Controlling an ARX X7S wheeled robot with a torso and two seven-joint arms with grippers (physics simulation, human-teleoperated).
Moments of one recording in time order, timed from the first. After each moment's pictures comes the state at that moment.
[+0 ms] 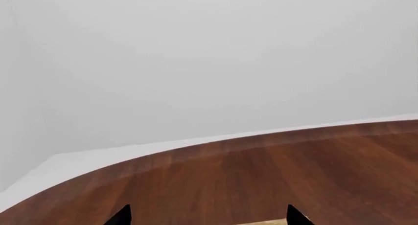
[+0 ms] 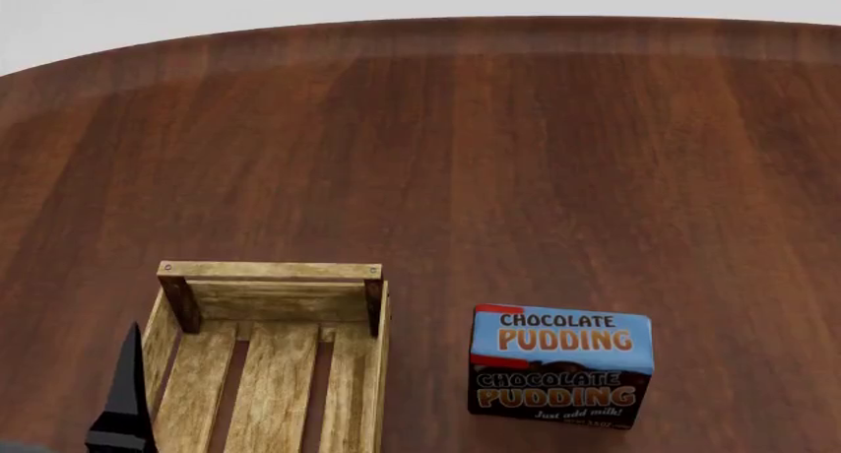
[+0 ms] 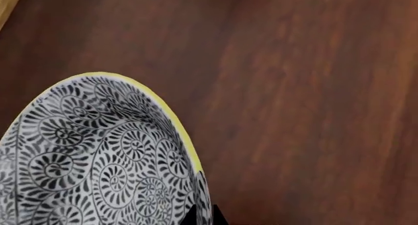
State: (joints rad) left arm -0.05 -0.34 0.19 0.88 -0.25 -0.66 -0.36; right arm 0.10 1.13 -0.12 -0.70 1.75 1.27 0.87
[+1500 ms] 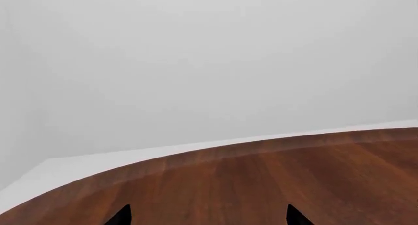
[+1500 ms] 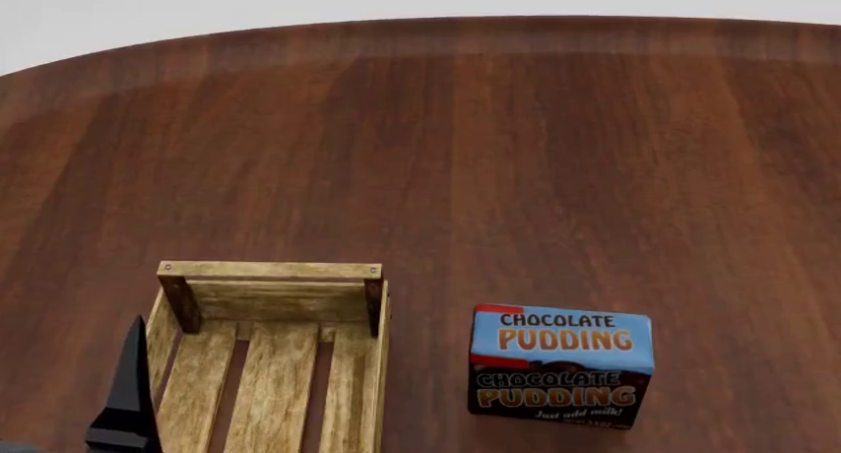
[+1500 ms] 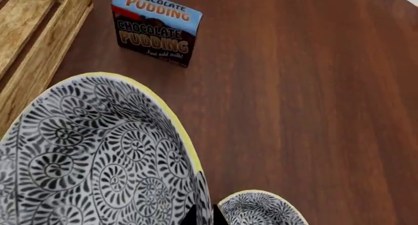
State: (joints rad) left arm -0.07 -0.36 0.20 0.91 -0.29 -0.66 -0.39; right arm -0.70 0.90 1.67 -0.98 2.67 1.52 1.12
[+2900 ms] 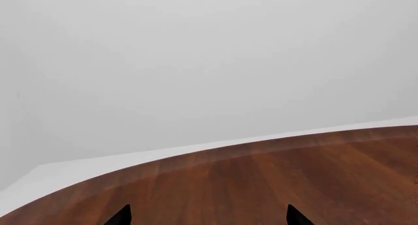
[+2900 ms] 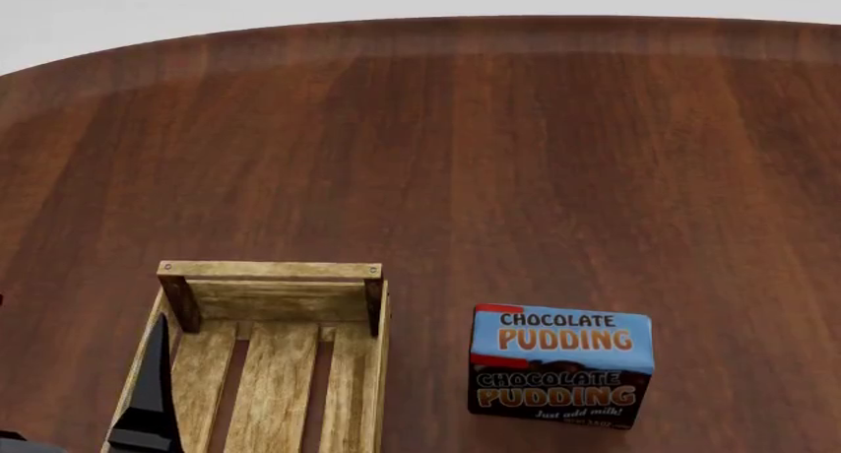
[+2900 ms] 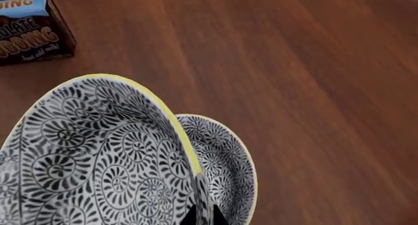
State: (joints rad) left arm -0.12 -0.37 0.27 0.93 -0.30 -0.70 -0.43; right arm -0.76 0.10 1.76 -0.98 0.54 1.23 -0.95
